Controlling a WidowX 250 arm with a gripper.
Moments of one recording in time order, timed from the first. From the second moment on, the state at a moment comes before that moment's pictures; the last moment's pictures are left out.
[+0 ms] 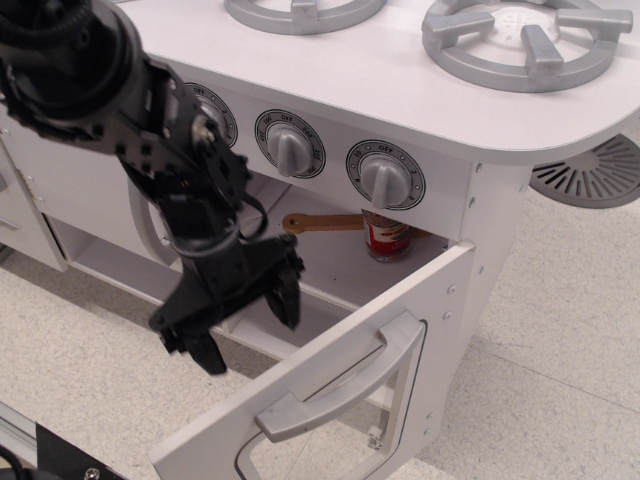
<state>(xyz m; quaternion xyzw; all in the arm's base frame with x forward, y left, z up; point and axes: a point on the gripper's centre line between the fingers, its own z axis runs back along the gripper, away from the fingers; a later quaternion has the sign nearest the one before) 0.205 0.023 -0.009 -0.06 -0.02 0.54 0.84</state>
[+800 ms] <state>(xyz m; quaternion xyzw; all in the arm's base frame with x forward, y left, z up) 0.182 -0.031 0.004 -0.08 0.02 0.53 0.84</state>
